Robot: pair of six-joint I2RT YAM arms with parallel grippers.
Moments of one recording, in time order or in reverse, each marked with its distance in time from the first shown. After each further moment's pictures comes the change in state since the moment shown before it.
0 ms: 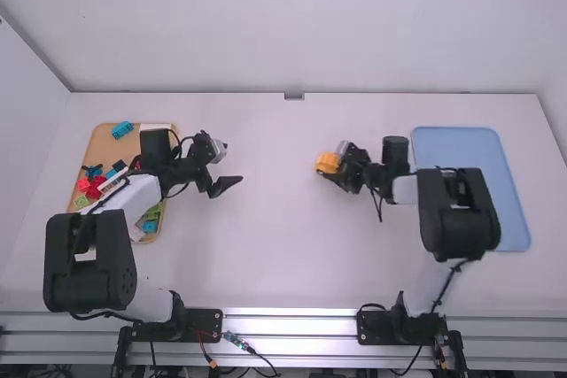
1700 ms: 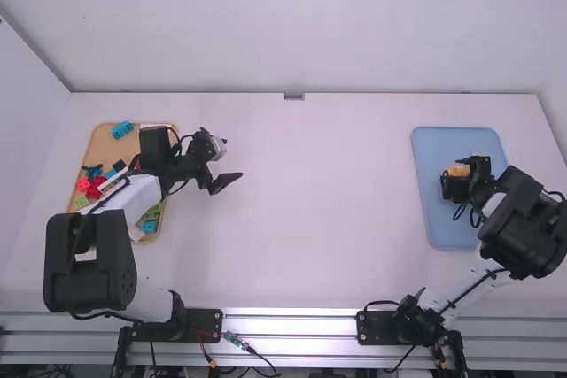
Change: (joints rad) left arm -0.005 0.000 0.000 0.061 -0.008 -0.011; right arm -0.724 0.089 0.113 -0.163 0.352 0.210
